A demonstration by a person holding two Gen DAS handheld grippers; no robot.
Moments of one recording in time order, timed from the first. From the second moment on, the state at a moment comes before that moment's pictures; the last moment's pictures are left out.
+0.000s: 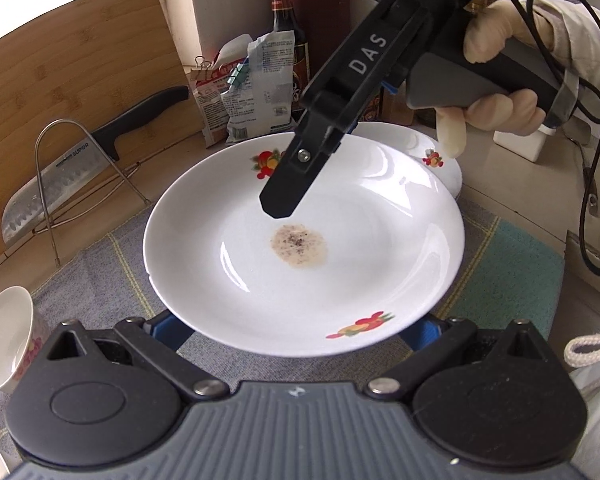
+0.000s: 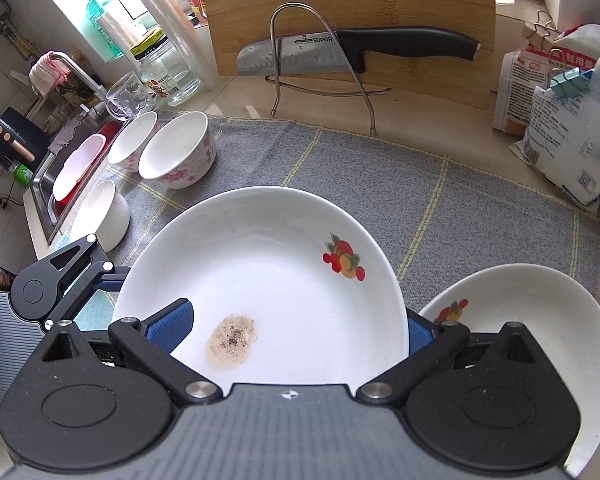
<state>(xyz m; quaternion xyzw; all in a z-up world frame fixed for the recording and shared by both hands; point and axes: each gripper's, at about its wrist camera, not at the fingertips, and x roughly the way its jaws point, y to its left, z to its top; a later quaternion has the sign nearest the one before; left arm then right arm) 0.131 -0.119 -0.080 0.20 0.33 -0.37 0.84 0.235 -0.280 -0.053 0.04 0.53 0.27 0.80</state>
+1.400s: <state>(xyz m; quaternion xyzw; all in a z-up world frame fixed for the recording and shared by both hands) 0.159 -0.208 -0.102 0.24 0.33 -0.45 0.79 0.196 -0.401 -0.081 0.12 0.53 0.16 0.82</state>
